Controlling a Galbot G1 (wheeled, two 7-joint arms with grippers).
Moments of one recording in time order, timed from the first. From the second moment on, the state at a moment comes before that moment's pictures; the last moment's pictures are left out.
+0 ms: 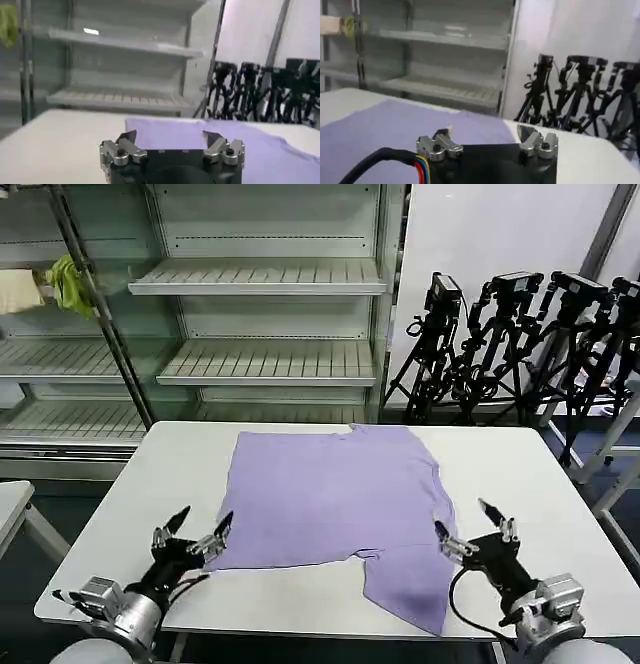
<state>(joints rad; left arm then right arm) 1.56 -1.06 -0.58 -2.22 -0.63 0.34 -0.06 -1.66 0.90 0.61 2.37 0.55 -0.39 0.20</state>
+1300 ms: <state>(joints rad) 1.57 -1.05 -0.47 -2.10 -0.61 0.32 -0.06 -1.79 1.03 0.52 2.32 0.59 -0.40 0.35</state>
